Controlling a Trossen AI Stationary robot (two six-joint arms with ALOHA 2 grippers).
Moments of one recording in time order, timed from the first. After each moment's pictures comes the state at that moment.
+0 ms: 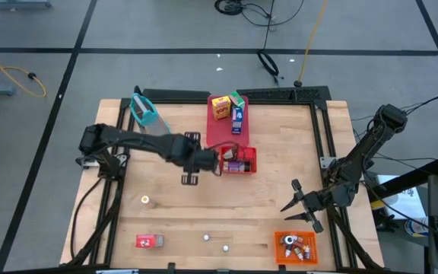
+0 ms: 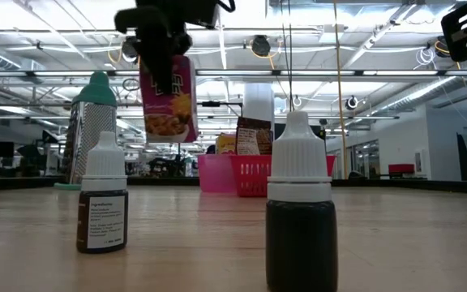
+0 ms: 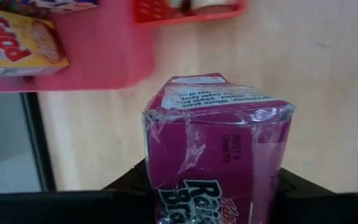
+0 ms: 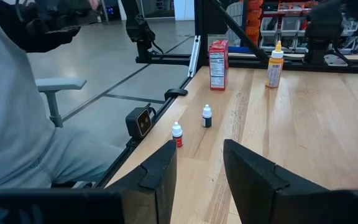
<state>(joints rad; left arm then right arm) -0.10 1.77 1.61 -1.28 -0.32 -0.01 0.91 0.86 0.26 0.42 0.50 0.22</state>
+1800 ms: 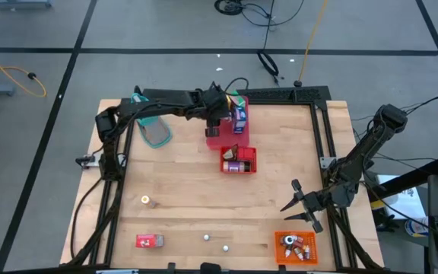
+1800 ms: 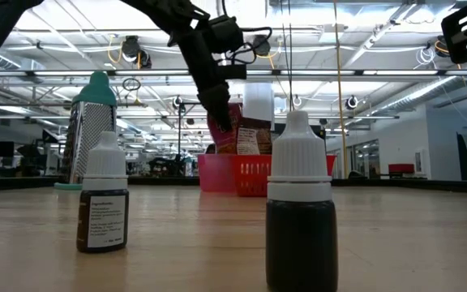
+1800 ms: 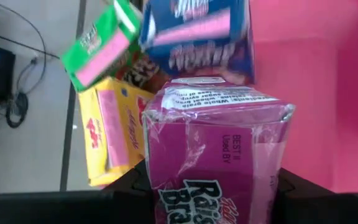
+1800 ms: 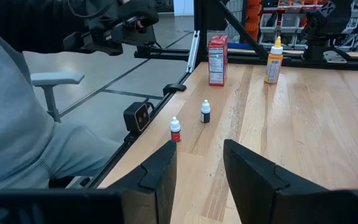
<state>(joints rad) 0.40 1.91 1.61 -0.67 -0.16 0.47 0.91 0.86 0.26 0.40 0.50 0.21</state>
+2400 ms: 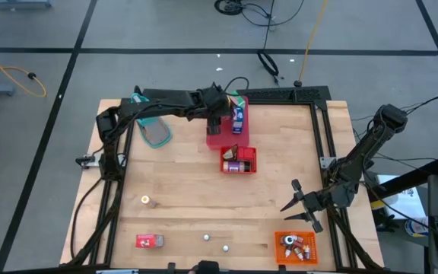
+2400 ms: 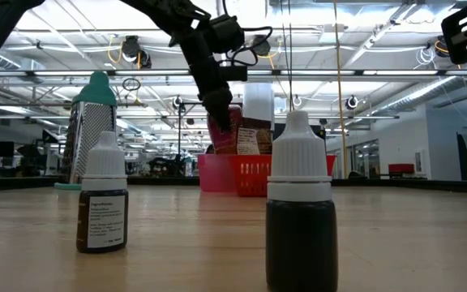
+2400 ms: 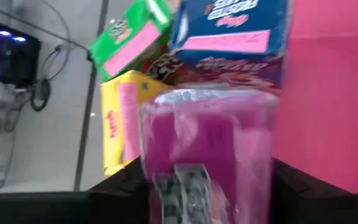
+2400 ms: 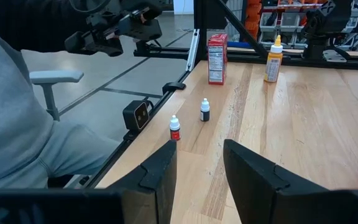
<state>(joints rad) 0.40 1.92 1.61 -0.64 -0.26 0.43 0.91 0.86 0.26 0.39 0.50 0.21</state>
